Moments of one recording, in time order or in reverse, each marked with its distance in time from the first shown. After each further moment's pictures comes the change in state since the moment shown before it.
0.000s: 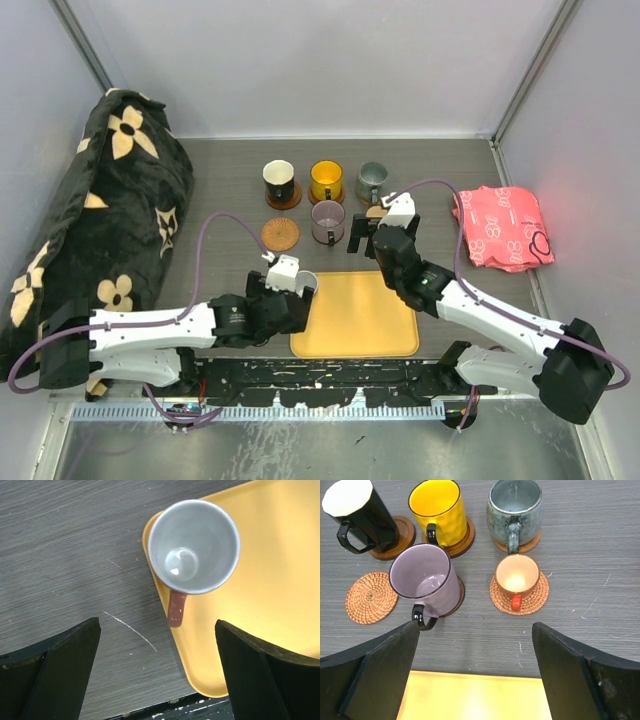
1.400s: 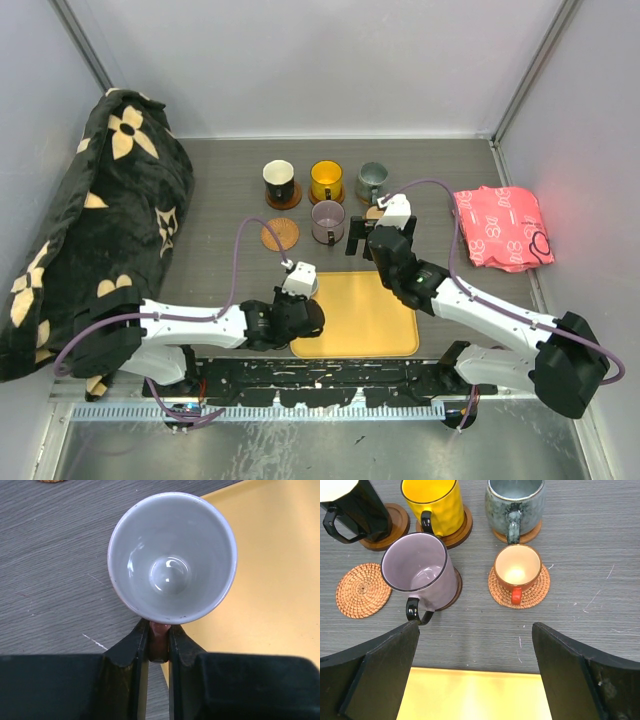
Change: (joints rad) left arm -0.023 0.223 -0.039 0.237 -0.067 0.039; right arm 0.000 0.042 0.000 -0.010 -0.002 0.016
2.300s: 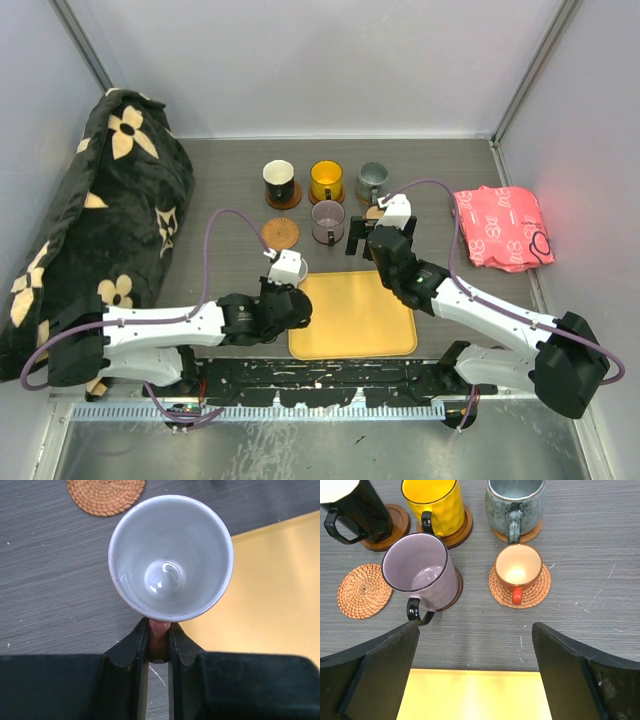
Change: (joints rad) left arm 0.028 -0.153 0.019 -0.097 -0.068 0.024; right arm 0.000 0.002 0.000 0.000 0.000 0.007
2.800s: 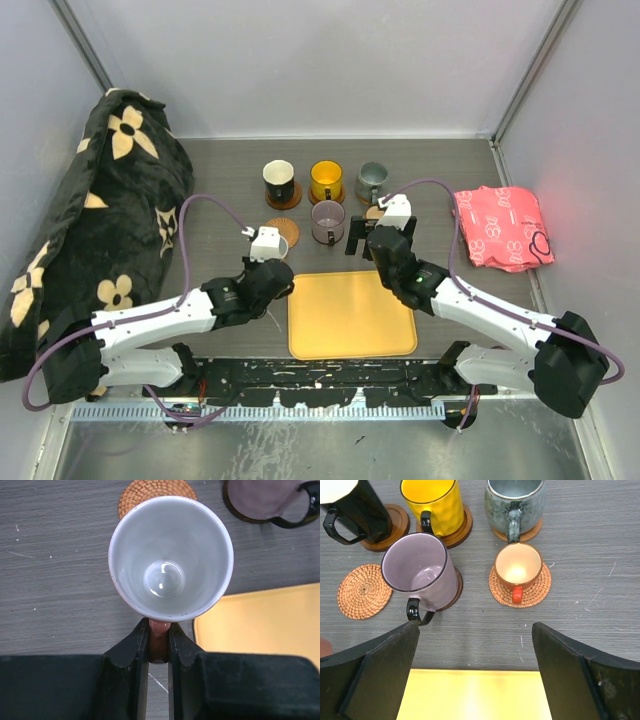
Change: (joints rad) left arm 0.225 -0.061 -0.018 0.072 0.047 0.098; right arm 0.000 0.000 0.000 -0.002 0.002 0.008
